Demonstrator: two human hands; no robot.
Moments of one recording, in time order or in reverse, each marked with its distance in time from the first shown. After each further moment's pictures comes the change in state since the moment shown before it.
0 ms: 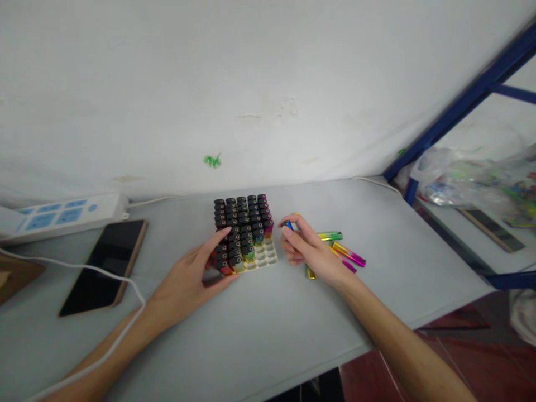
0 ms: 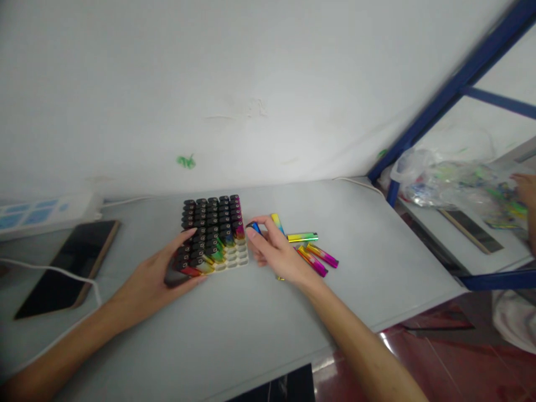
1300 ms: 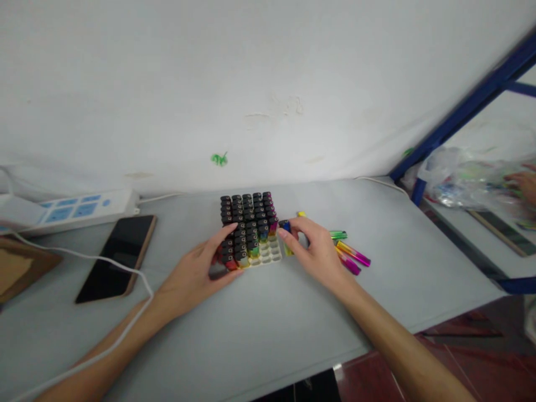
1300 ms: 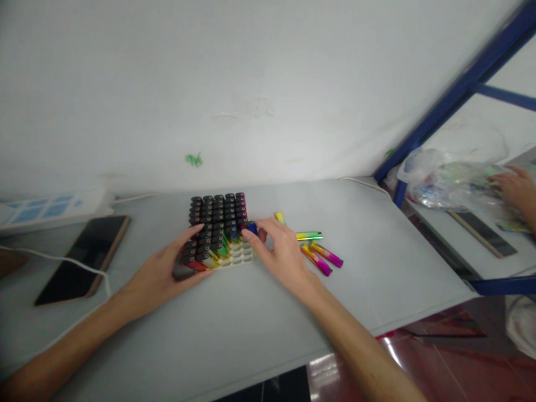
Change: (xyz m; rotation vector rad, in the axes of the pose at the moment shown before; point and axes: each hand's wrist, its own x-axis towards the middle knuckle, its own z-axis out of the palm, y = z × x) left_hand 0.001 -0.003 0.003 0.020 -0.019 0.058; right_hand -0.004 -0.004 0.004 -0.796 0.263 -0.460
